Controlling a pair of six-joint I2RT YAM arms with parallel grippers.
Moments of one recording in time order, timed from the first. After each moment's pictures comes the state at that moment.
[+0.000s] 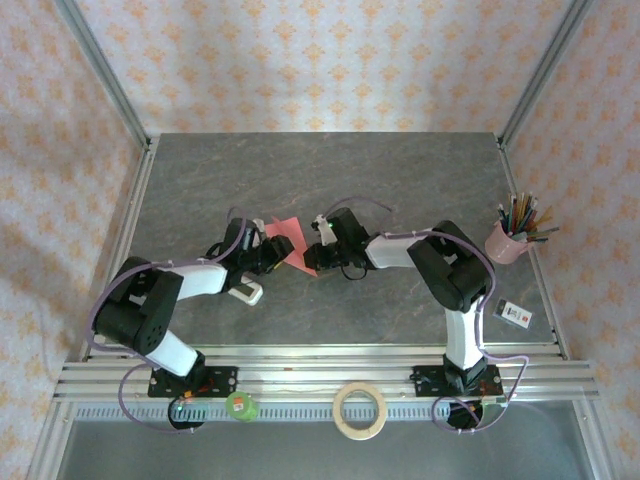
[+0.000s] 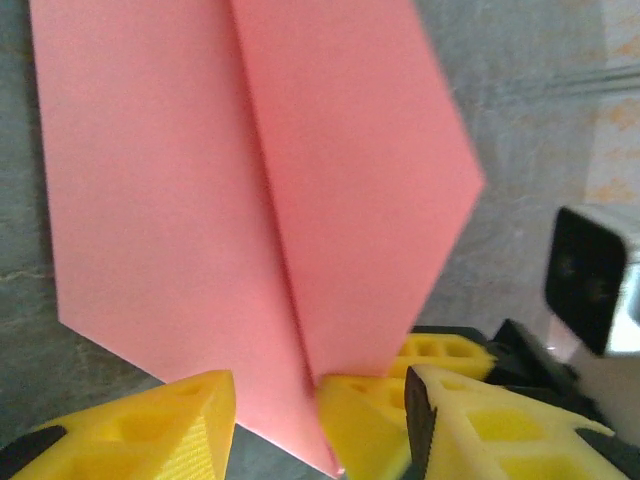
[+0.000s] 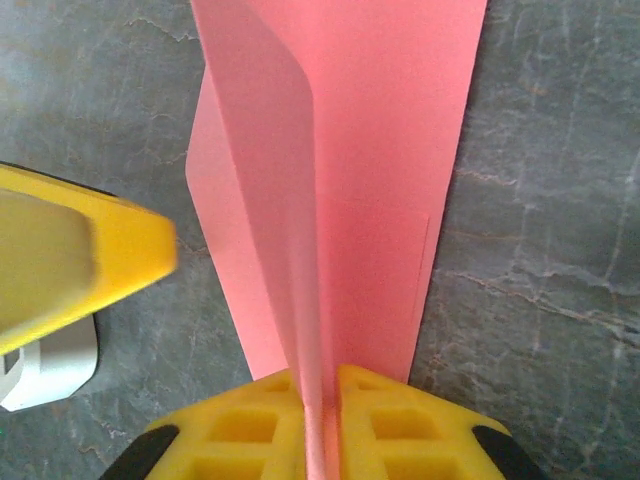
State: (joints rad) left arm -0.33 1.57 0.56 0.28 0.37 -1.03; right arm 0.68 1.96 1.03 0.10 -0.49 0.47
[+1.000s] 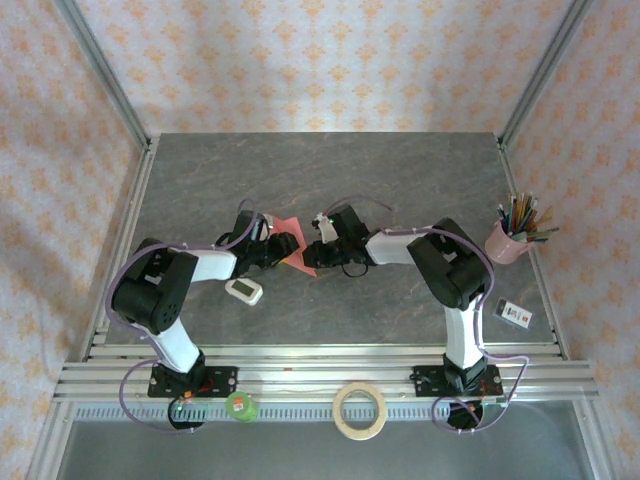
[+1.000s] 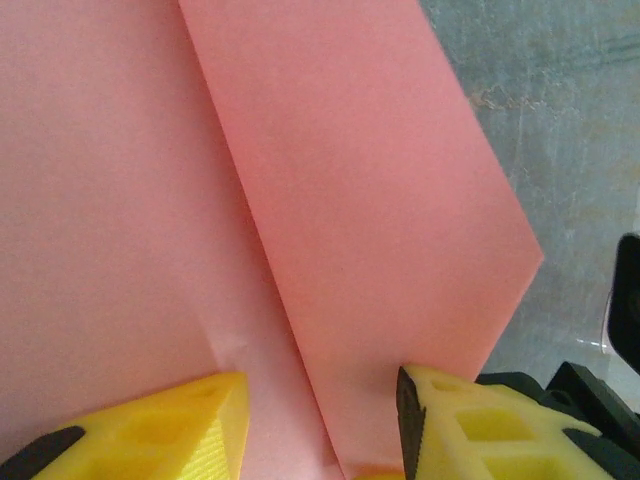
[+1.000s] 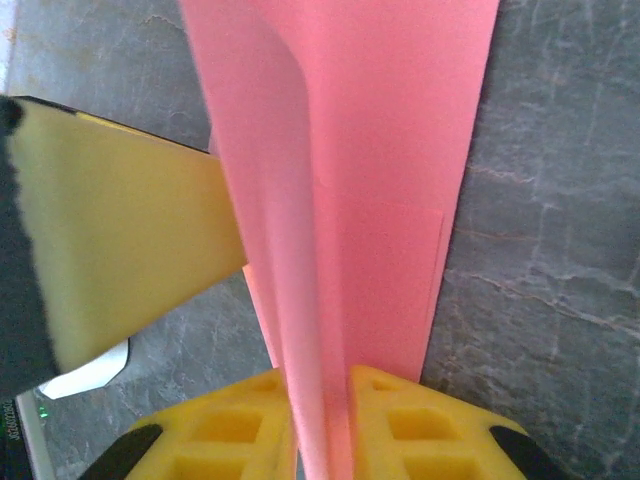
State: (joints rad) left arm -0.33 1.70 0.69 0.22 0.37 -0.93; right arm 0.66 1.98 1.06 0.05 -0.56 0.49
